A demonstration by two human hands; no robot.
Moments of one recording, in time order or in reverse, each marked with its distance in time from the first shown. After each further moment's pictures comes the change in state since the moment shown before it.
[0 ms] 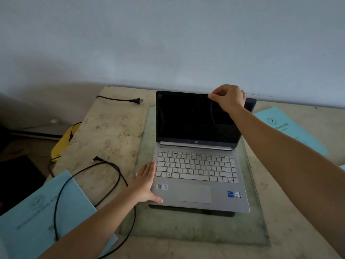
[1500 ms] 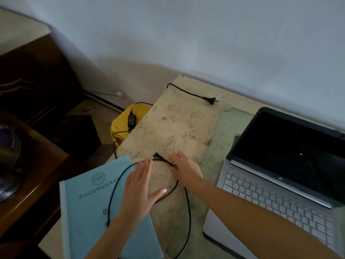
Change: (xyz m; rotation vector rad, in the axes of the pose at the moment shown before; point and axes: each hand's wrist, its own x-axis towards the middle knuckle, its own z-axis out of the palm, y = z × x) left_hand -0.080 -0.130 0.004 -0.341 0.680 -0.345; right_hand -0.199 -0.083 0.288 -0.175 -0.885 -0.584
